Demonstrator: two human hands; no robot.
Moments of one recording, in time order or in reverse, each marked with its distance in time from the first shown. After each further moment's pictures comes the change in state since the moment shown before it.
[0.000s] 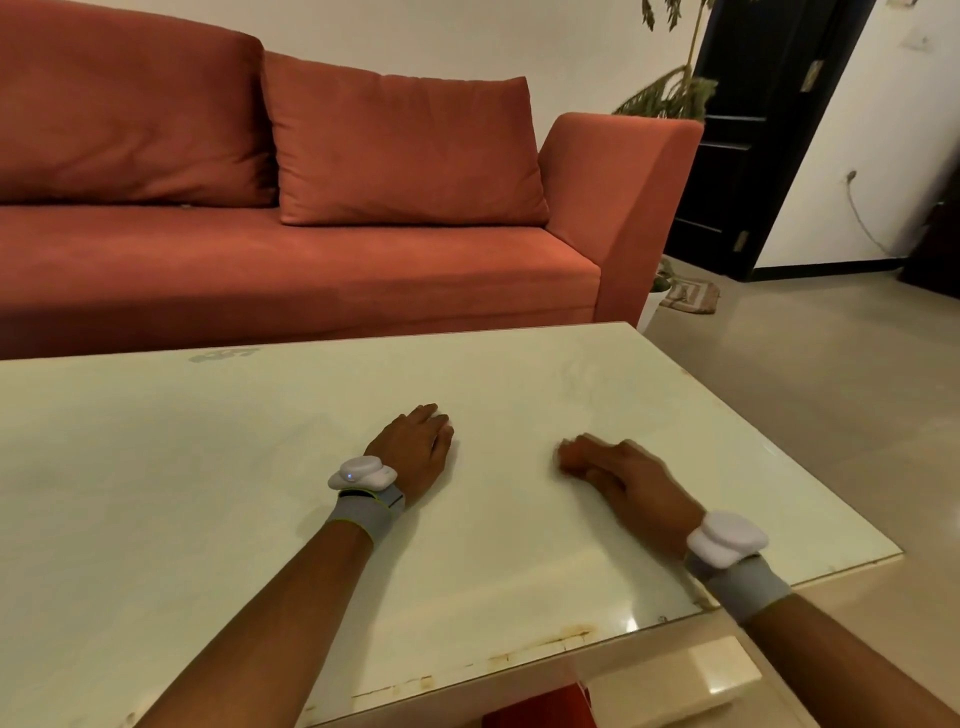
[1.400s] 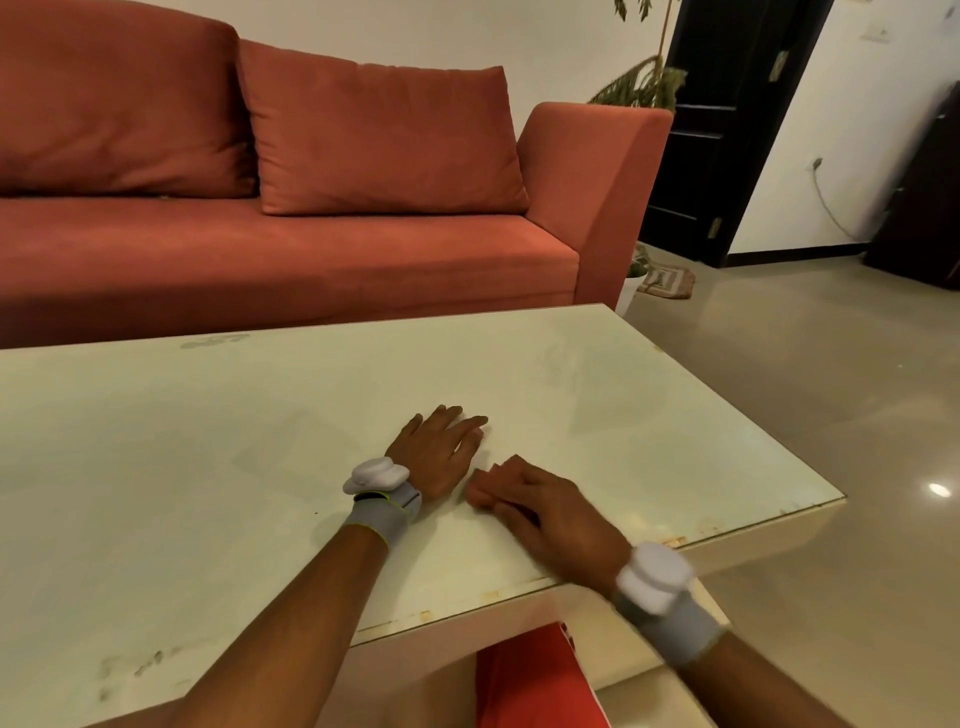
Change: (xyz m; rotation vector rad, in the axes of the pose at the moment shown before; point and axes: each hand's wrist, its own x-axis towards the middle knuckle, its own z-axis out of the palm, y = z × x) left_hand -0.049 0.049 -0.002 -0.082 -0.123 0.066; right_hand -0.047 -0.104 0.027 0.112 -0.071 -0.122
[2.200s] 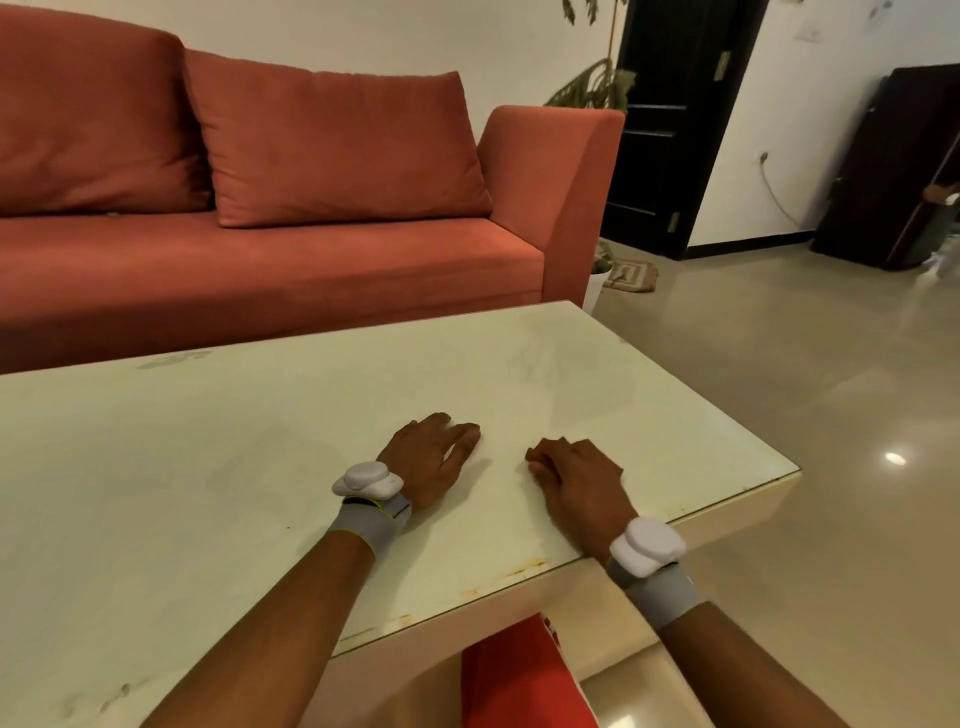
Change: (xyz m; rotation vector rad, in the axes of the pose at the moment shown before) left_hand -0.002 0.016 0.002 0.024 0.037 0.101; right_hand -0.011 0.041 -0.013 -0.254 0.258 0.433
